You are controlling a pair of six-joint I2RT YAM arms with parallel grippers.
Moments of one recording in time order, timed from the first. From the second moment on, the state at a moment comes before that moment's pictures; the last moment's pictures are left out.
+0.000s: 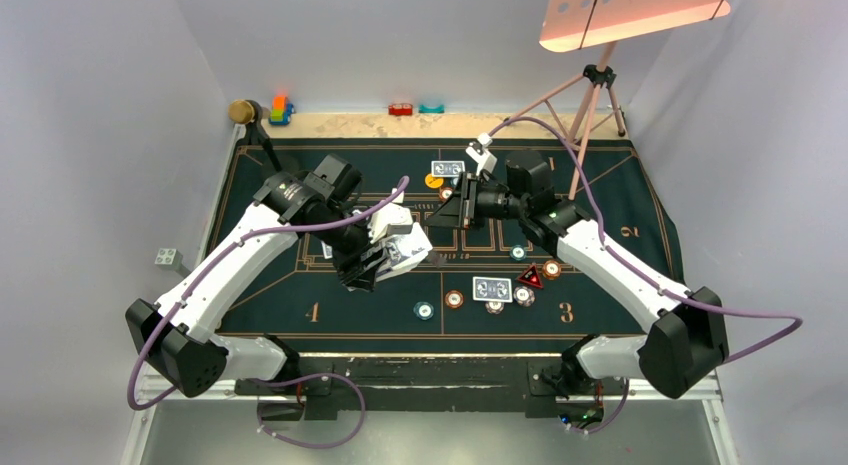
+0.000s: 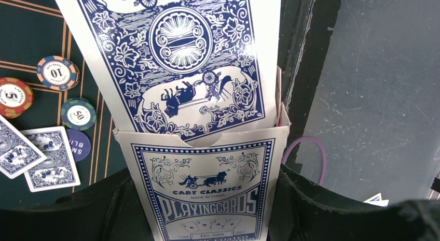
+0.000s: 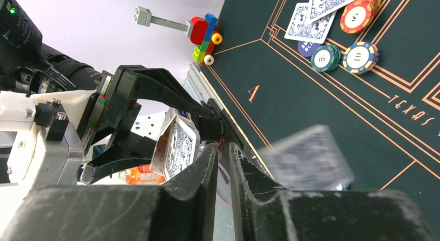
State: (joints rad) left arm -0.58 1.31 1.36 -1.30 0.56 0.58; right arm 0.54 1.30 1.01 -0.11 -0.68 0.82
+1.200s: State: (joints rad) left arm -0.58 1.31 1.36 -1.30 0.56 0.58; right arm 0.63 1.33 1.09 -0.13 -0.70 0.79
